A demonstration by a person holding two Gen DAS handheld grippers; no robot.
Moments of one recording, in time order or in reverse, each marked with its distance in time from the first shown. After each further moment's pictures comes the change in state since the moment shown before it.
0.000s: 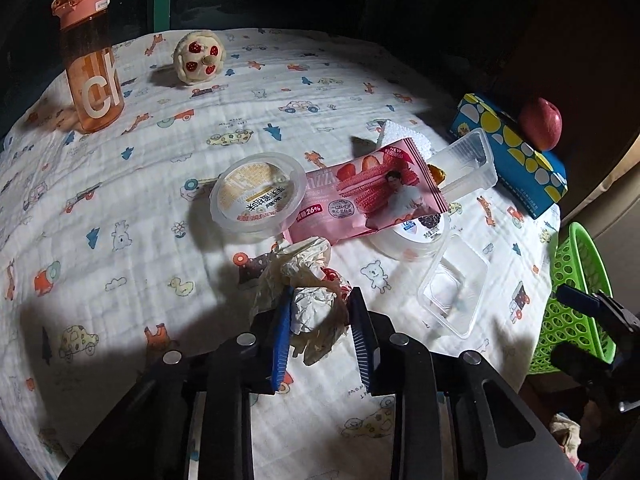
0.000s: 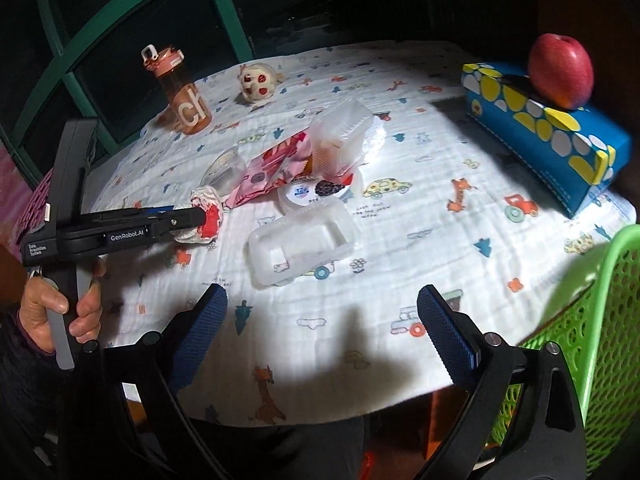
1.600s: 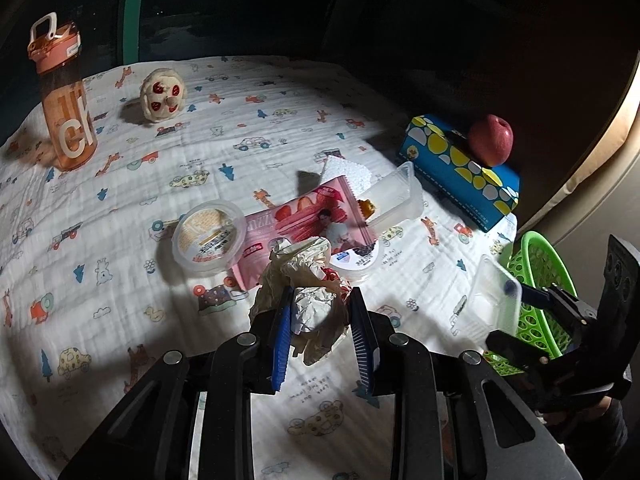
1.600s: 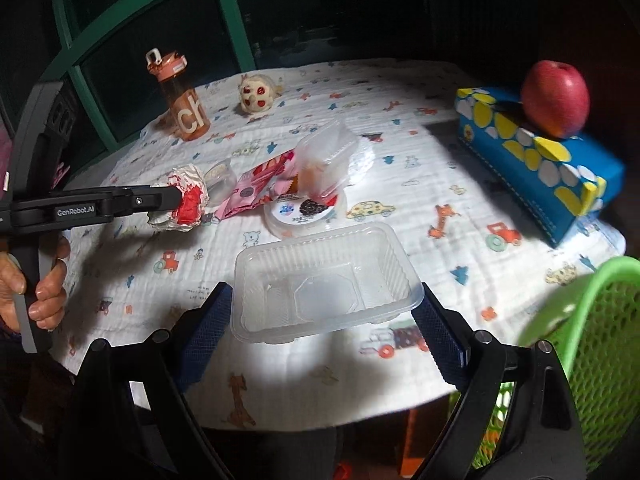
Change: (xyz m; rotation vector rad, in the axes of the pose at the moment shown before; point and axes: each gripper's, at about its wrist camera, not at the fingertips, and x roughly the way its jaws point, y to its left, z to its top) left arm -0.035 -0.034 0.019 0.061 -0.046 -0.106; right arm -0.024 -0.021 0.003 -0.028 -0.068 -0.043
